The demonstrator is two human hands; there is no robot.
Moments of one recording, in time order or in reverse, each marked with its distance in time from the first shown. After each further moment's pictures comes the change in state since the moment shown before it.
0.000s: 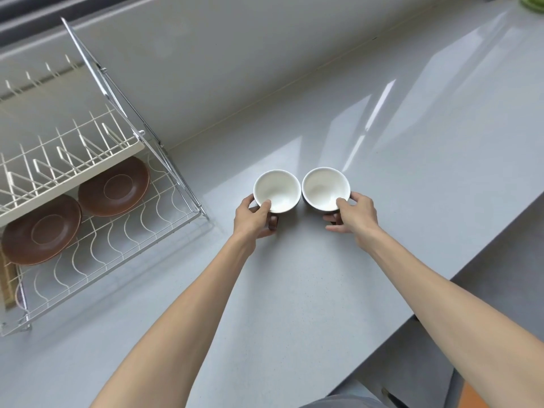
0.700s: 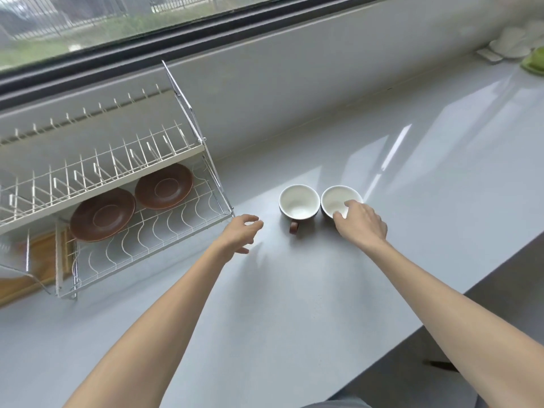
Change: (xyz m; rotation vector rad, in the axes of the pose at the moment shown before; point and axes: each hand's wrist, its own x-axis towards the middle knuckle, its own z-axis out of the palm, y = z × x) left_hand -0.053 0.010 -0.085 0.520 -0.040 0.077; right_hand -0.067 -0.029 0.011 -0.926 0.100 -0.363
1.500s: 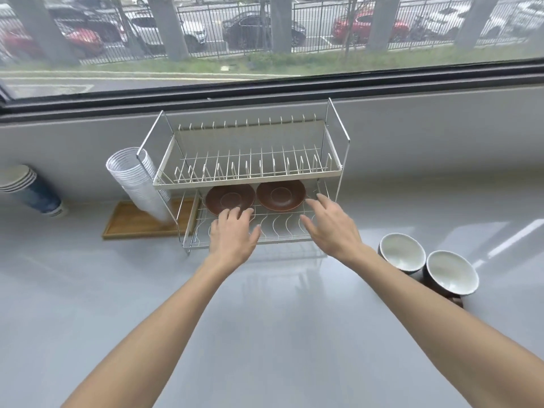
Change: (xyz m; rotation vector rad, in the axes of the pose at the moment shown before) left_hand -0.096 -0.094 -0.147 0.673 0.780 0.072; right_hand -0.069 -0.214 0.056 -0.096 -0.023 -0.929
